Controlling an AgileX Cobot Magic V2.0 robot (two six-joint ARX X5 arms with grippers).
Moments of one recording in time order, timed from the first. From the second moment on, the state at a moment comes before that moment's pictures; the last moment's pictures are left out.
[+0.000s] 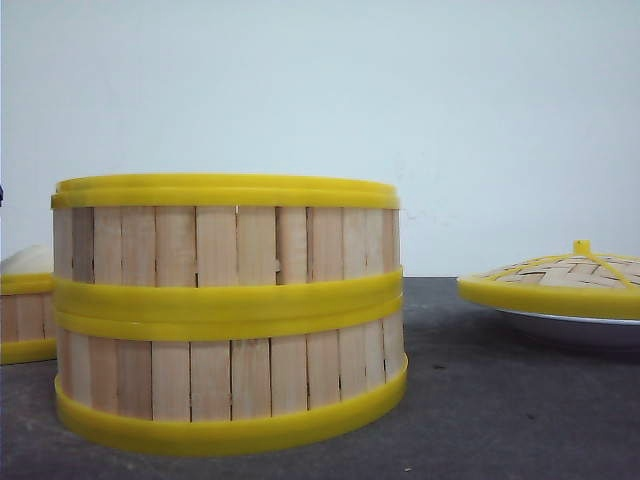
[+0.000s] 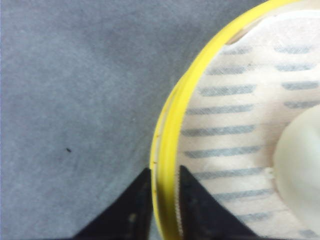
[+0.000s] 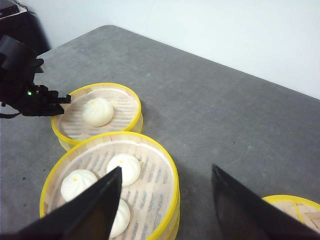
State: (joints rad) left arm 0.11 1.46 0.88 -0.37 -0.14 -0.41; right arm 0.77 0.96 1.31 -0.72 0.06 0.11
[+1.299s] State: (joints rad) left arm 0.15 1.38 1.45 -0.78 0.25 -0.28; right arm 0.77 0.85 1.31 -0.78 0.11 0.11
